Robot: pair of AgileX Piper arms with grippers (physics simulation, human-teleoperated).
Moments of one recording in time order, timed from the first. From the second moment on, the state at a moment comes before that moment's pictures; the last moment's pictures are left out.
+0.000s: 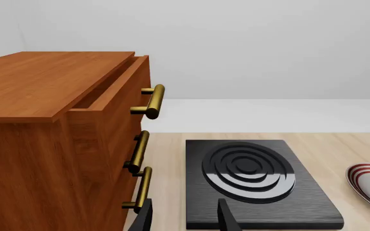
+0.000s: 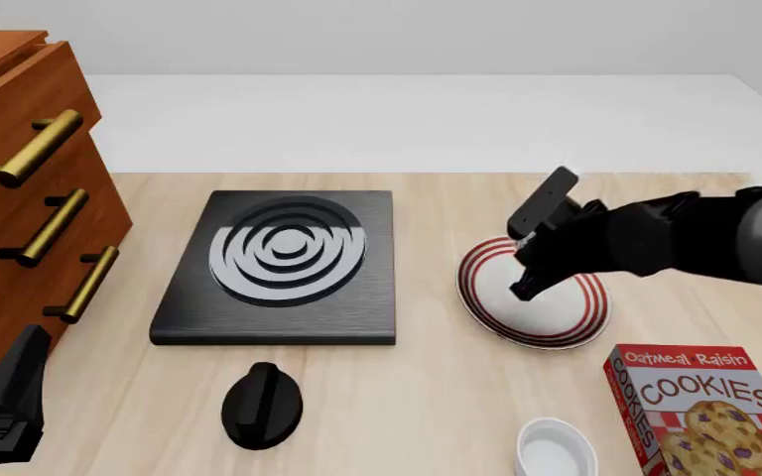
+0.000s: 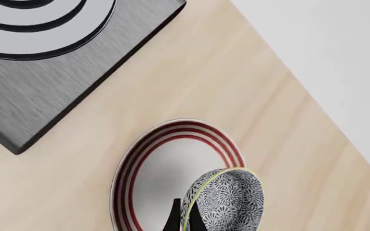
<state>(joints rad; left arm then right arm) 0.00 0.01 0.00 0.00 0.00 0.28 1.62 -0.89 0.18 -0.58</state>
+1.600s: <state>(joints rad) 0.00 0.01 0.00 0.00 0.00 0.27 1.72 -0.89 0.13 -0.51</state>
